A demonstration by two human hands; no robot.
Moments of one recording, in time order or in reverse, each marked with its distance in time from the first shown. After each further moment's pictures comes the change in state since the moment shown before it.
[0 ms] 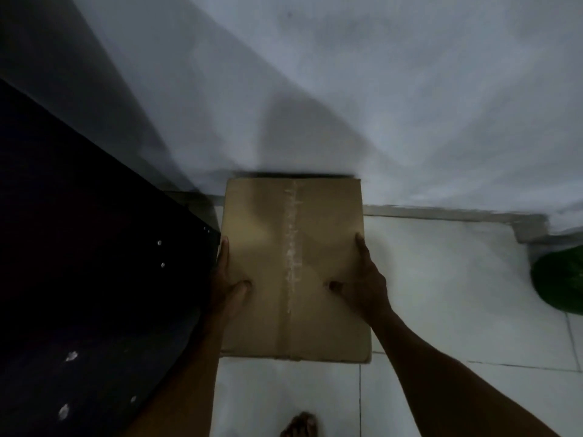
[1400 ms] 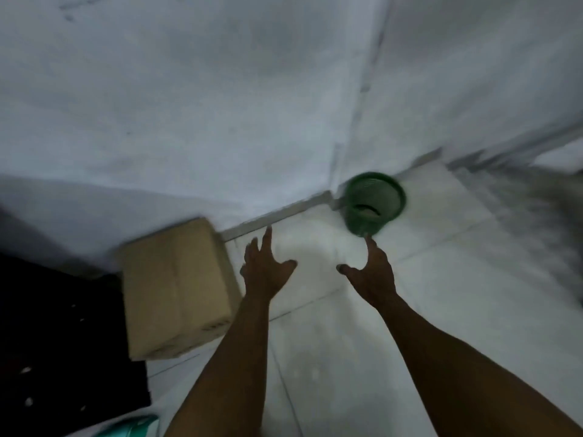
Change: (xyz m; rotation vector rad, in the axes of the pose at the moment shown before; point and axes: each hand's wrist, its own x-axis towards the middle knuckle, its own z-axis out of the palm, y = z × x) left_hand -0.327 0.309 0.219 0.497 -0.241 0.337; right_hand -0.340 0.135 -0.309 0.301 0.496 0.229
